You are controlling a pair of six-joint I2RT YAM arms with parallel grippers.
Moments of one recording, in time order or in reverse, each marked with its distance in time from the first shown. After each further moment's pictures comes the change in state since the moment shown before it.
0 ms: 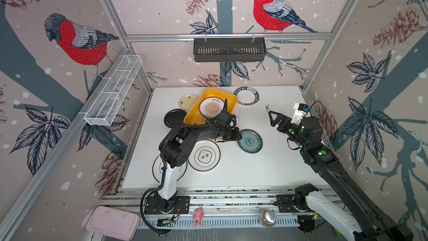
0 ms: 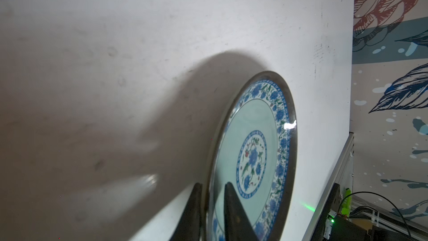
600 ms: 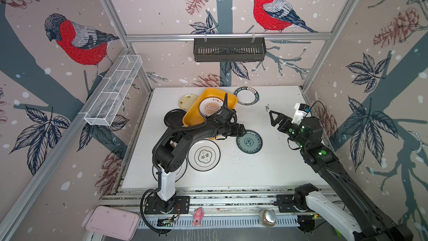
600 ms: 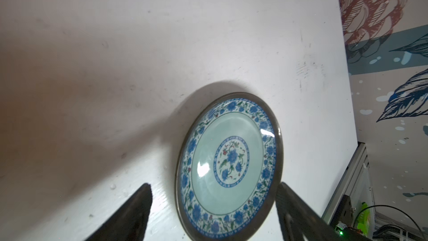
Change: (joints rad) left arm -0.018 -0.134 0.010 -0.050 -0.125 0.061; right arm -0.007 -0.001 -0.006 -0.003 0.009 0.002
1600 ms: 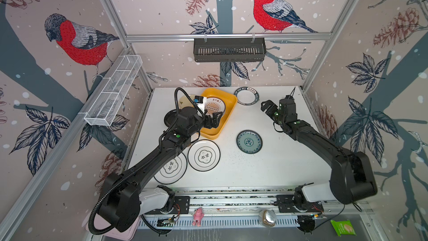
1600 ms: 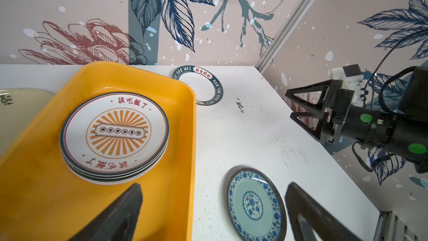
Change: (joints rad) left arm 0.228 -0.682 -0.435 0.322 -0.156 0.191; right arm -0.033 0.668 0.282 0.118 0.074 0.206
